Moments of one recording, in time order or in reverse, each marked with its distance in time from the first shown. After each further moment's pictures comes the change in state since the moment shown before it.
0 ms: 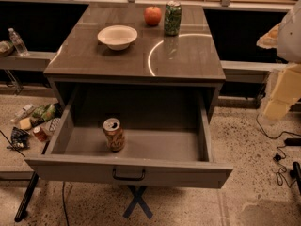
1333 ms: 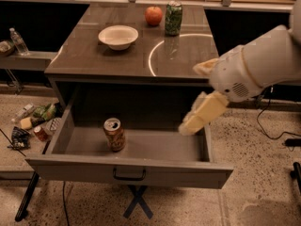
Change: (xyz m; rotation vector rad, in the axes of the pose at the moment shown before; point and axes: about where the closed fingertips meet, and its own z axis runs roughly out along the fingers) arm -0.112 0.026 0.090 -0.118 -0.507 0.073
